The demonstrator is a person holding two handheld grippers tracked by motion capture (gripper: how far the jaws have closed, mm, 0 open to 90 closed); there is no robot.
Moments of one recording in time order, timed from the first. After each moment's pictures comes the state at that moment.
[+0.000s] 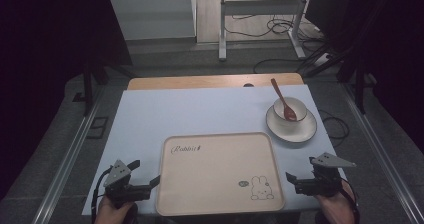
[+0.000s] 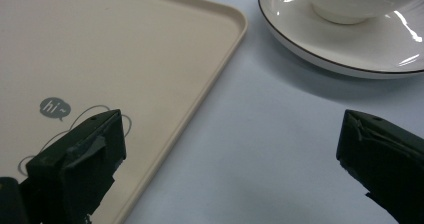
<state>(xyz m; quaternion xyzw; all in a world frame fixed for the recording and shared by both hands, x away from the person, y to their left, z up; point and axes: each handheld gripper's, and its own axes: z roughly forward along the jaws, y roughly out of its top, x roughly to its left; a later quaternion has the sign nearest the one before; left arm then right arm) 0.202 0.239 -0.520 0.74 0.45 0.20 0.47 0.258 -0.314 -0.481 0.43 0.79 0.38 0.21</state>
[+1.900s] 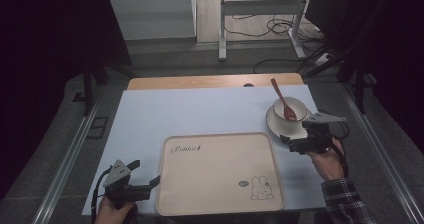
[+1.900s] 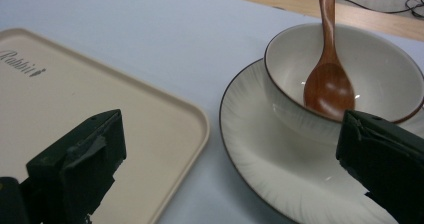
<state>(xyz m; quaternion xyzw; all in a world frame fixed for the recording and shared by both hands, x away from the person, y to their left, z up) 0.202 0.240 -0.520 0.73 0.44 0.20 0.47 0.356 -0.300 -0.441 0.41 0.79 0.41 0.21</state>
